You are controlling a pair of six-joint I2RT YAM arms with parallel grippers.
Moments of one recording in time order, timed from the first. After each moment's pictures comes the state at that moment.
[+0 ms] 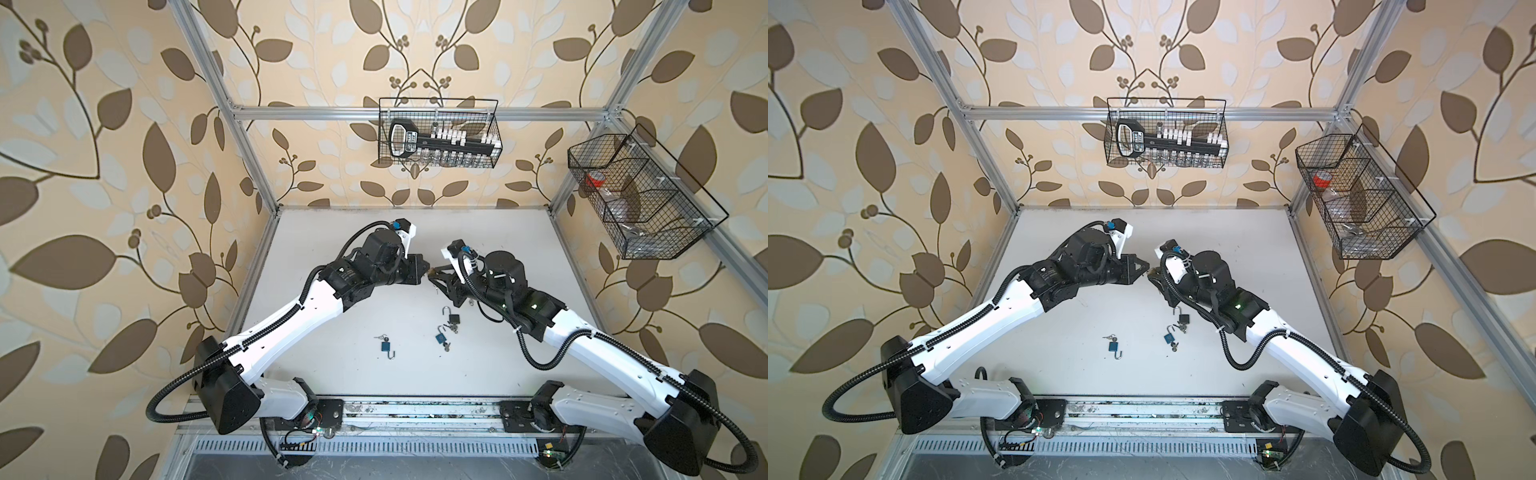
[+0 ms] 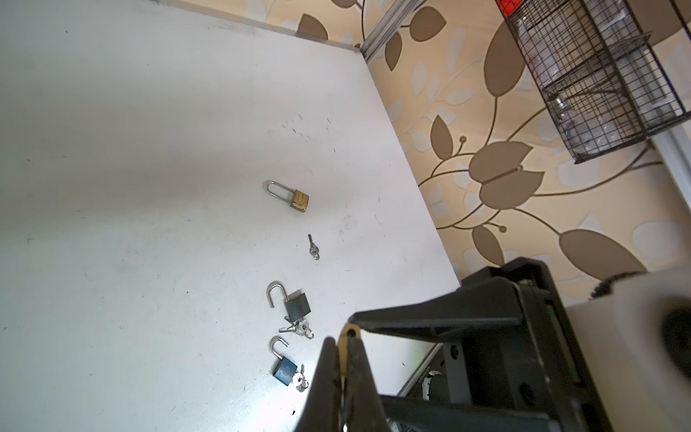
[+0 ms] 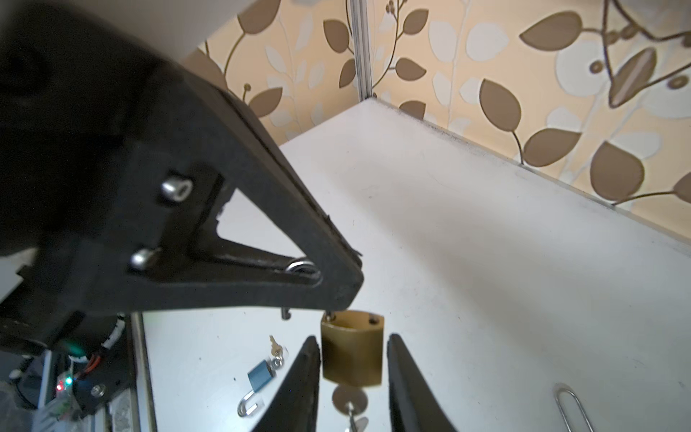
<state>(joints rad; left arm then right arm) -0.70 1.32 1.26 -0.45 0.21 -0.65 0.66 1.12 0.89 -0.09 -0.19 0.03</state>
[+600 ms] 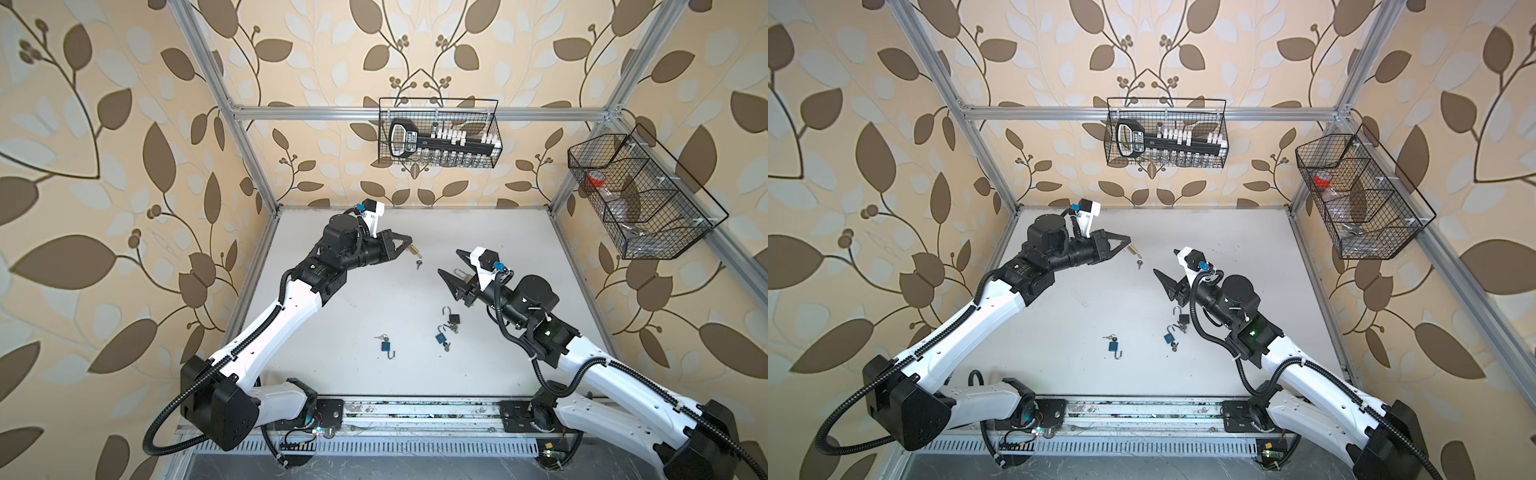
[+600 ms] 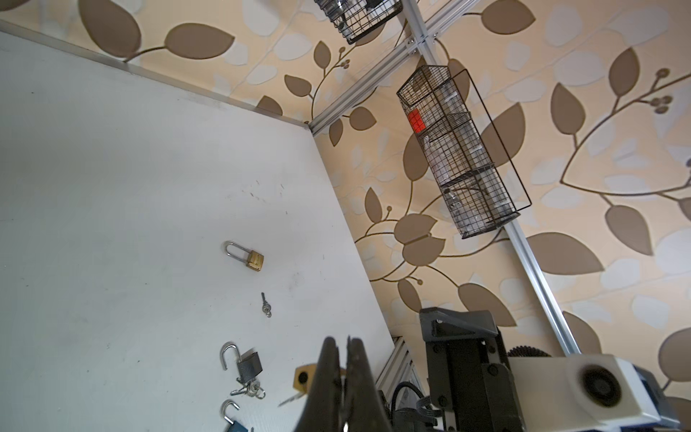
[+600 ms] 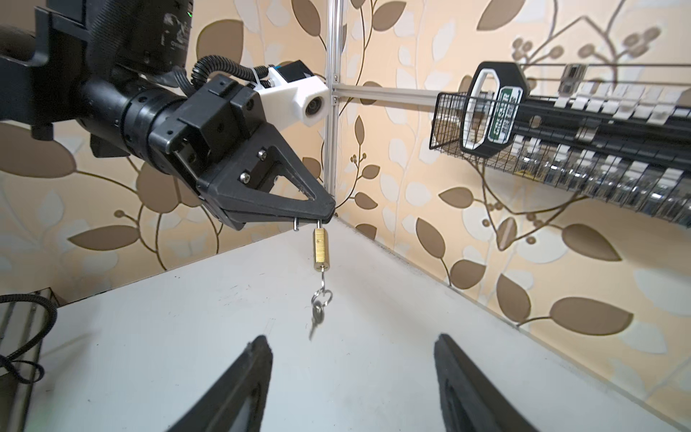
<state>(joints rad) -0.47 1.25 1.14 -0.11 0.53 -0.83 0.65 0.92 0.63 0.37 -0.09 -0.11</state>
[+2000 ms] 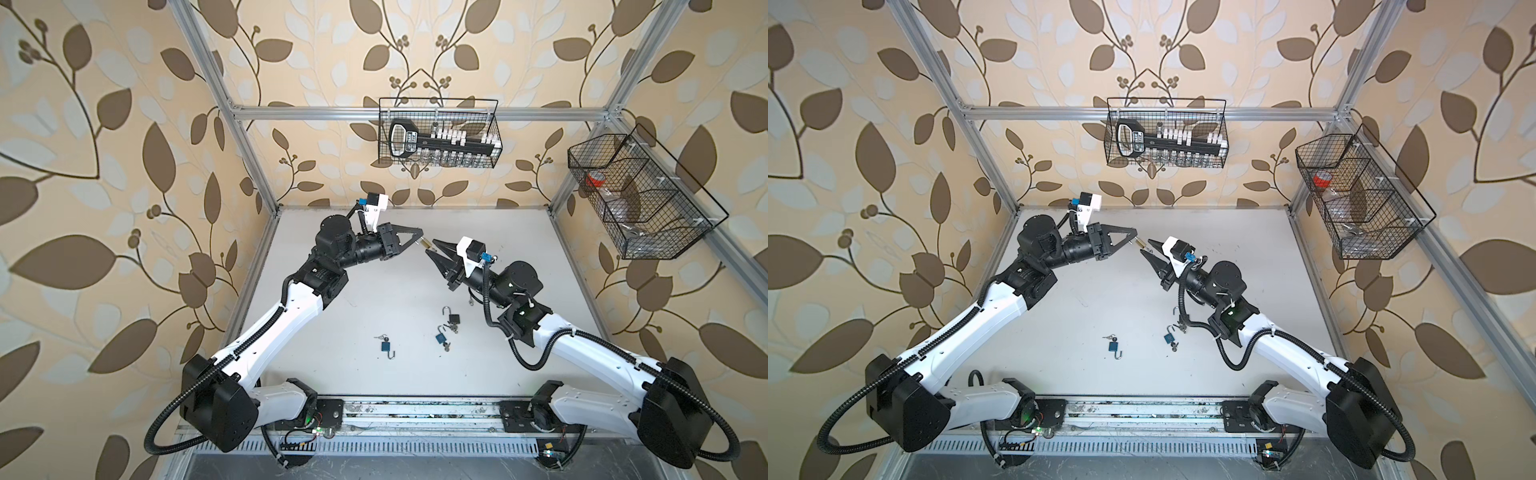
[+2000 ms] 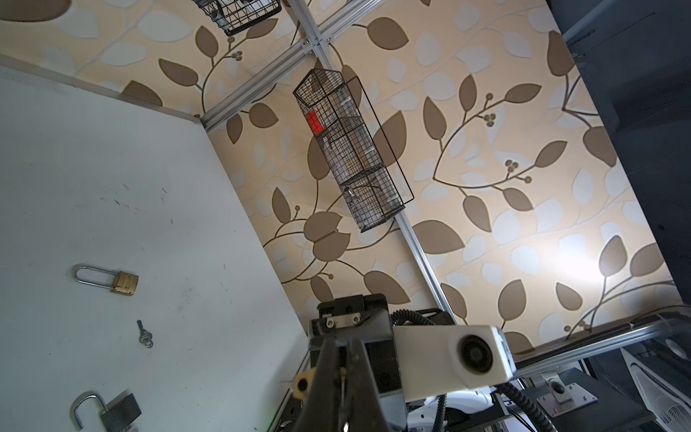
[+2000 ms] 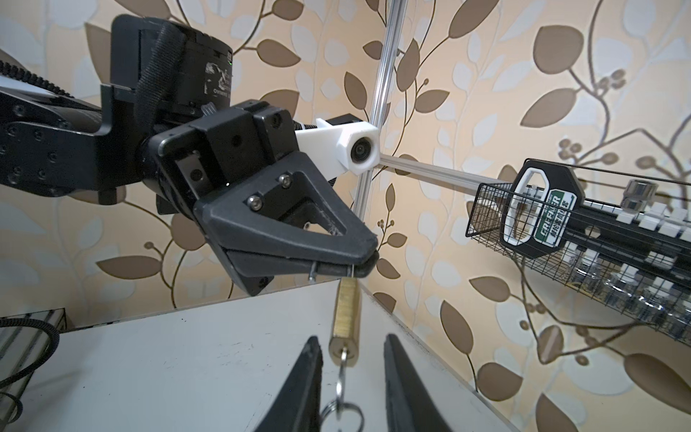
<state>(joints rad) -0.47 1.25 1.10 0.21 0.73 -1.06 0.64 1.18 0.73 0.70 -0.28 -0.14</state>
